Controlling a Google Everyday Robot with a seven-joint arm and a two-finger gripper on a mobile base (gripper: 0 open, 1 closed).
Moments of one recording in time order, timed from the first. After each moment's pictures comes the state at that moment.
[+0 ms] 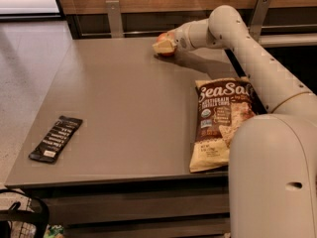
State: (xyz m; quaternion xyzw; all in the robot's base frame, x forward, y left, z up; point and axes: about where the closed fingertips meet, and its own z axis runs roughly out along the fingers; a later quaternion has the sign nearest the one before) arm 0.861 -0.037 0.844 -0.41 0.74 0.19 0.50
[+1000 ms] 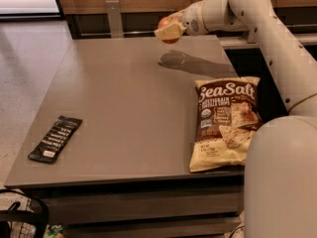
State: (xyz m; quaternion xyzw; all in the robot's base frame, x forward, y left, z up) arm 0.806 -0.047 0.925 -0.45 0.70 0.23 0.50
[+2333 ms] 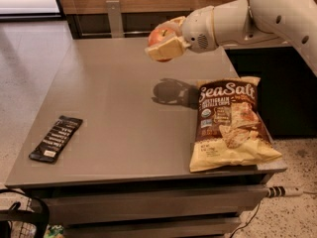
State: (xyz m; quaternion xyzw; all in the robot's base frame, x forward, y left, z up) arm 0.636 -0.010 0.965 -0.53 0.64 0.27 0.49
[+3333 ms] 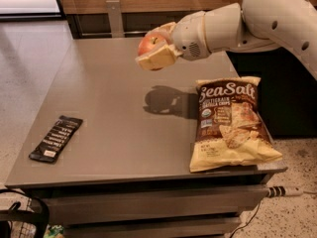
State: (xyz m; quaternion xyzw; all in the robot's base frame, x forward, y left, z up) arm 0.600 0.016 0.963 -0.55 0.63 0.27 0.48
